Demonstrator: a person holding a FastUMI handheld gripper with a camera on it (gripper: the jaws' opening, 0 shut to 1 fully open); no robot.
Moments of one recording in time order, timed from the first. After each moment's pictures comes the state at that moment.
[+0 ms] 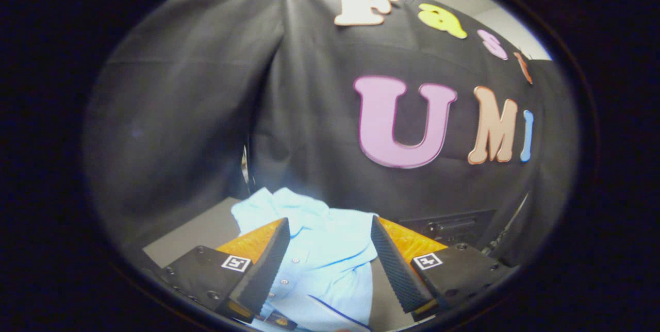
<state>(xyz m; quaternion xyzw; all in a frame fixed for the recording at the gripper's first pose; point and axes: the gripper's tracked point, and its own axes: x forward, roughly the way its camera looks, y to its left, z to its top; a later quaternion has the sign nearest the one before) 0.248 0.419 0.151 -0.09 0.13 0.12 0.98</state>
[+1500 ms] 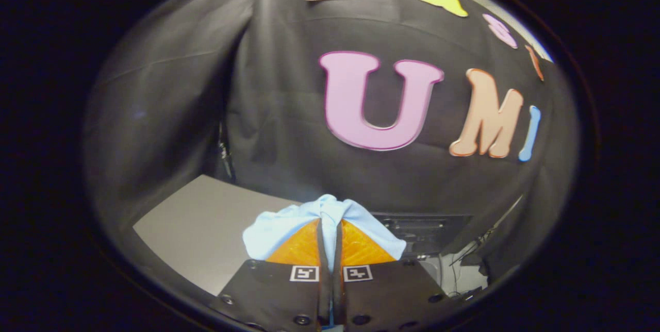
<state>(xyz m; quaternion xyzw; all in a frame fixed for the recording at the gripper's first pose) 0.278 0.244 0.230 -0.10 0.16 0.12 0.97</state>
